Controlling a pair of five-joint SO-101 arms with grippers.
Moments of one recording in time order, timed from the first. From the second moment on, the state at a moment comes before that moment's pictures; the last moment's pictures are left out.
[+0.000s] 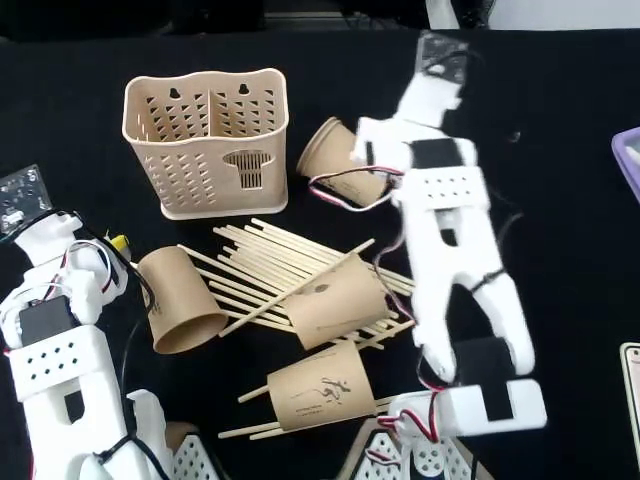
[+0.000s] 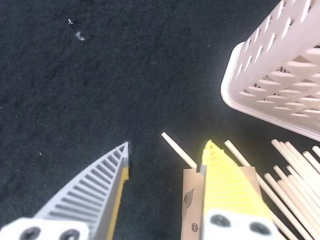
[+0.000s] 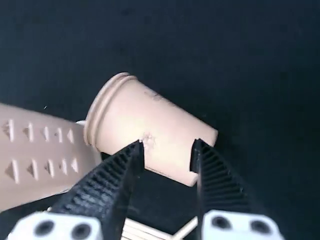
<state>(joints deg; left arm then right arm) -27.5 -57.7 59.8 52.7 2.2 -7.1 -1.1 10.9 52.0 -19.1</state>
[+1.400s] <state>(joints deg) -27.5 -57.7 59.8 52.7 2.2 7.0 19.7 -15.0 49.9 -12.3</state>
